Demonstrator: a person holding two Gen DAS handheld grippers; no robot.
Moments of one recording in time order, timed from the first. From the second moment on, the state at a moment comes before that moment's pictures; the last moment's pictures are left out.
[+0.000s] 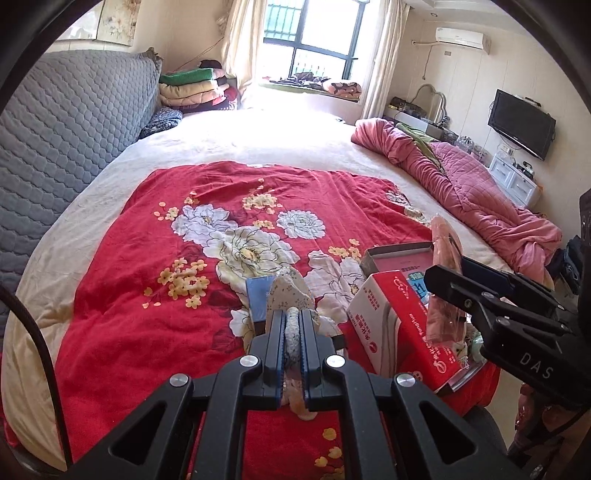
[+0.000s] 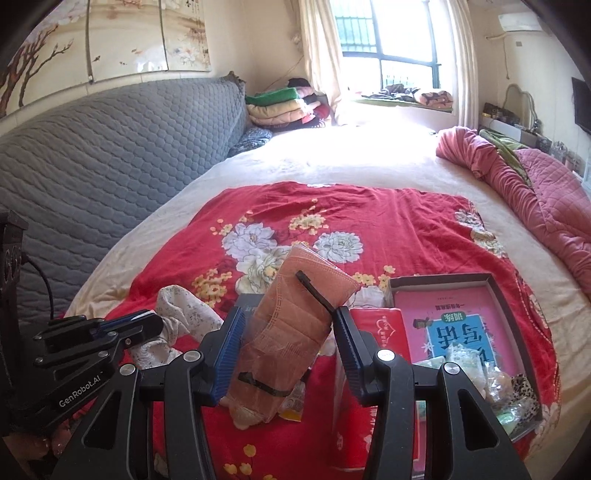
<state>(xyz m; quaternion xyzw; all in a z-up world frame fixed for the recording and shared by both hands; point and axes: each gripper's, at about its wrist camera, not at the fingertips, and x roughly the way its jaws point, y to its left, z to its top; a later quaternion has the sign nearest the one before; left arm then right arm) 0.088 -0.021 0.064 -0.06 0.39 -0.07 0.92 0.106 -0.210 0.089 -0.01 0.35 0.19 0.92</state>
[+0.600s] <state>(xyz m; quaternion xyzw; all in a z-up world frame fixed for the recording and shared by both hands) 0.079 -0.068 0.104 -0.02 0.37 -0.08 0.93 0.083 -0.274 0.125 0.03 0.32 0.17 0.93</state>
